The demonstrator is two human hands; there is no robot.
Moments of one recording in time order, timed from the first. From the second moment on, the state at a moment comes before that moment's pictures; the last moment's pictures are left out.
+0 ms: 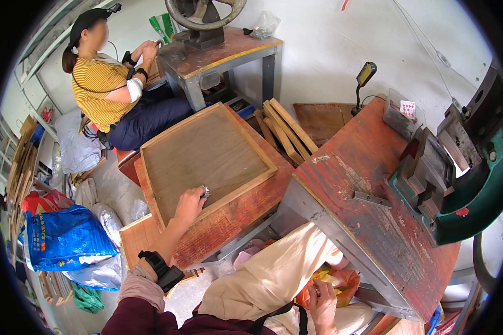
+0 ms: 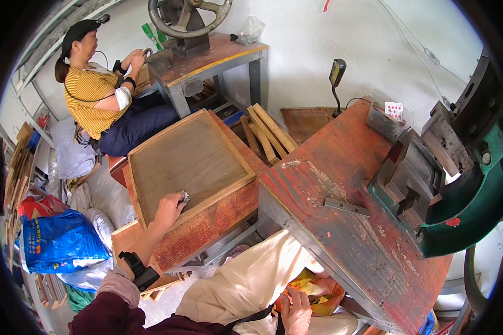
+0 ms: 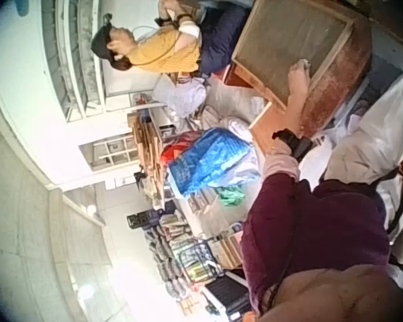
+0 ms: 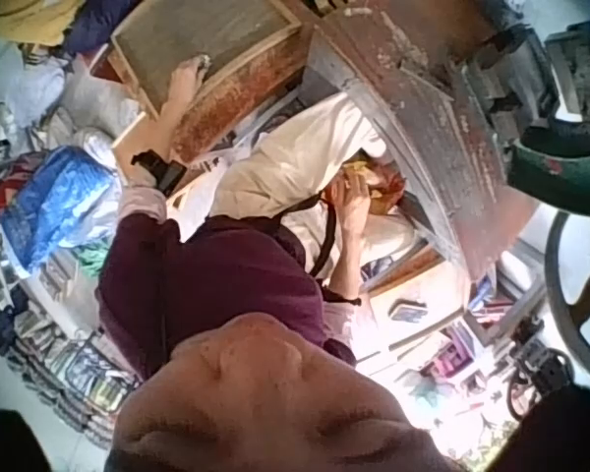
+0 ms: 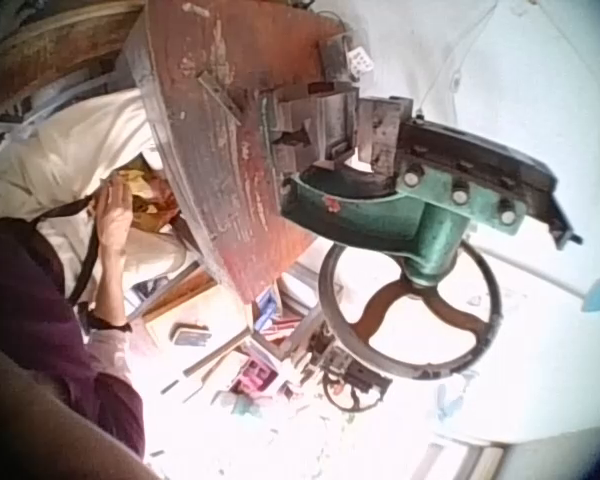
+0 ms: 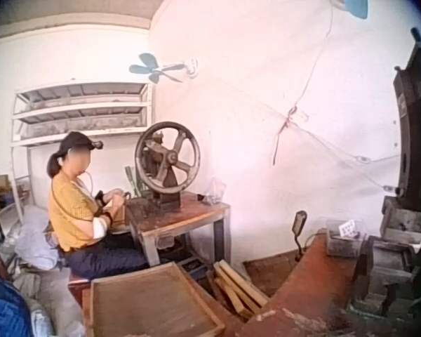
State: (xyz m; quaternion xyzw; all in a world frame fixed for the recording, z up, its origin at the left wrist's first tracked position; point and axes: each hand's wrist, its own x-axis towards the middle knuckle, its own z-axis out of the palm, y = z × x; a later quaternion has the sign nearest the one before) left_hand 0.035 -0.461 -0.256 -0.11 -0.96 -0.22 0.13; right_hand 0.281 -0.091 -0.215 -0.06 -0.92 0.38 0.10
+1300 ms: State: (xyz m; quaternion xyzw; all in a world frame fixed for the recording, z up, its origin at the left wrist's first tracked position) left_hand 0.037 -0.466 -0.256 -0.01 -0.97 -0.21 0.09; right_hand 0.282 -0.096 -0.216 -0.06 -0.92 0.37 0.09
